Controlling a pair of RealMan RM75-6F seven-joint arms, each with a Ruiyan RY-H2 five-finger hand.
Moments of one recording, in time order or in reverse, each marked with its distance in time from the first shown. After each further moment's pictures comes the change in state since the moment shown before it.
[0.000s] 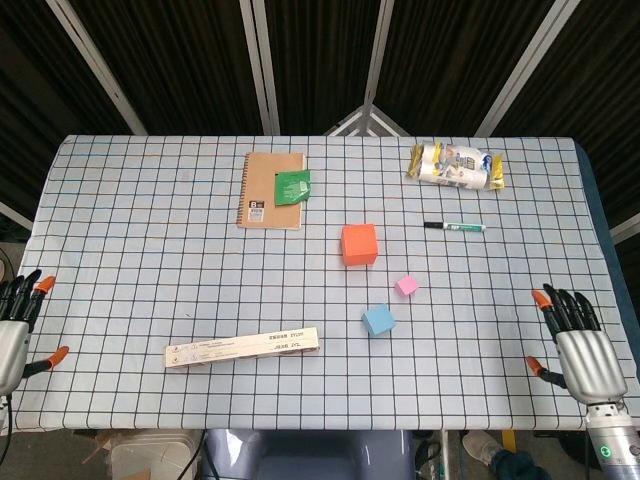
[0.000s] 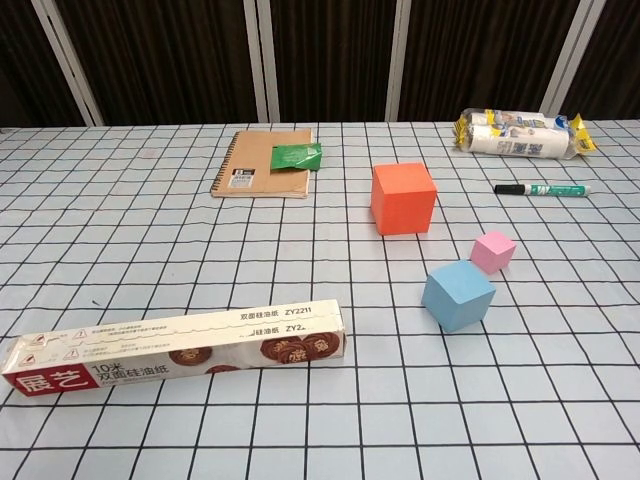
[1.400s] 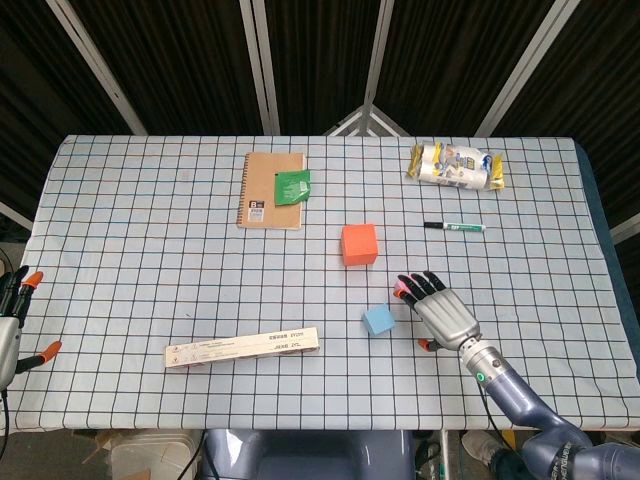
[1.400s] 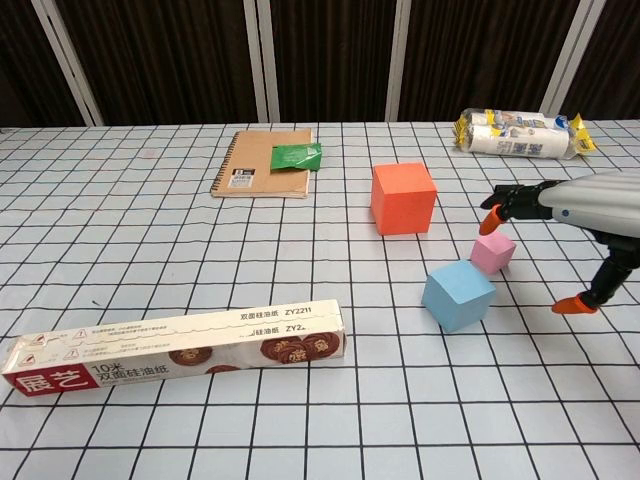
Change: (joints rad) left arm 0.004 -0.002 -0.021 -0.003 -0.041 0.003 0.009; right arm 0.450 -0.166 0.077 -0.066 0.250 -0.574 -0.272
